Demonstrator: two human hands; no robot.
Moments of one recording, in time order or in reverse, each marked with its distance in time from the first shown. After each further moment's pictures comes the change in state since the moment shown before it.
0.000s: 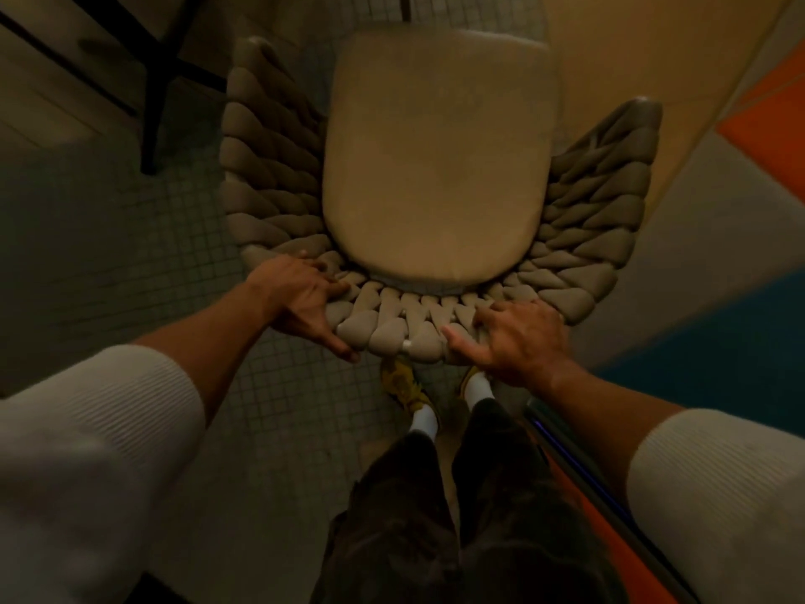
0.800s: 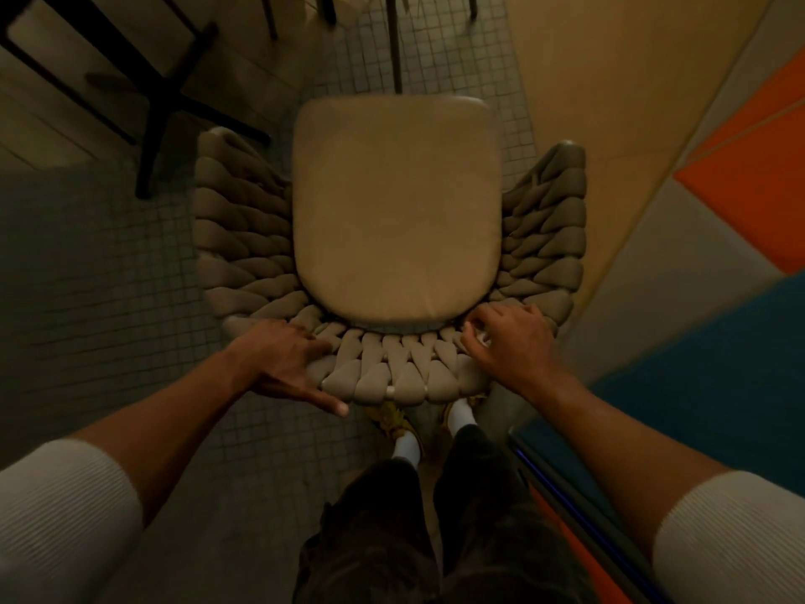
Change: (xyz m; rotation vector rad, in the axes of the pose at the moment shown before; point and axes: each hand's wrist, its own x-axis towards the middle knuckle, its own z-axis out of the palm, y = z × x) left_hand -0.036 0.033 0.034 -0.177 -0.017 -0.086; right_hand 0.000 0.027 -0.004 0.219 0.237 0.022
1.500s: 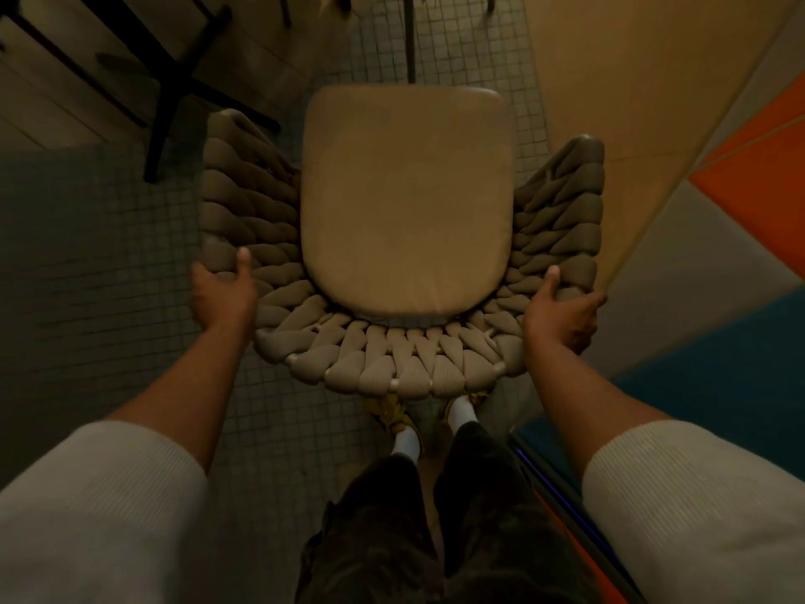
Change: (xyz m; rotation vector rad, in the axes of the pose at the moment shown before) left_hand 0.036 -0.053 0.029 -1.324 0.951 -1.036; right_hand 0.039 0.013 0.006 0.532 0.377 1.232
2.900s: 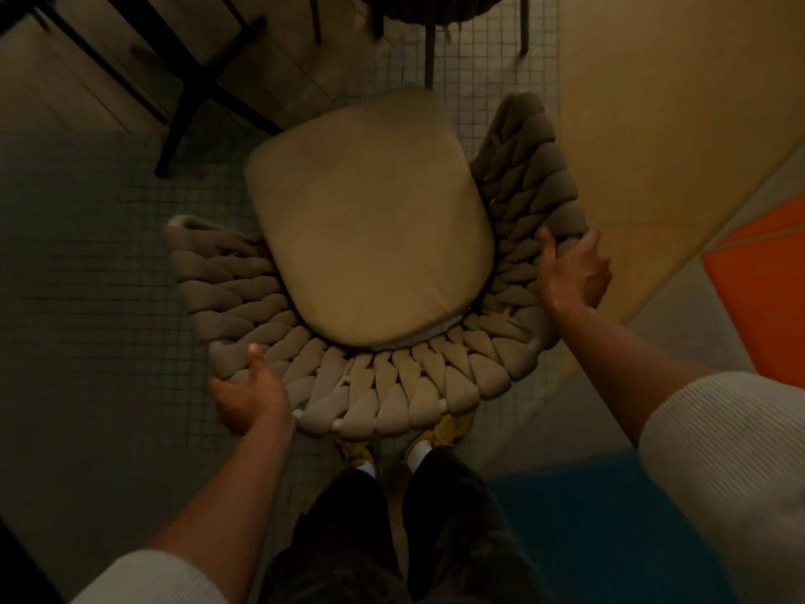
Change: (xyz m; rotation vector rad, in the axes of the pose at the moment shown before) left_hand -0.133 0.053 0.072 -0.207 0.323 -0.557; right_hand 0.157 -0.154 0.017 -0.285 -0.198 -0.586
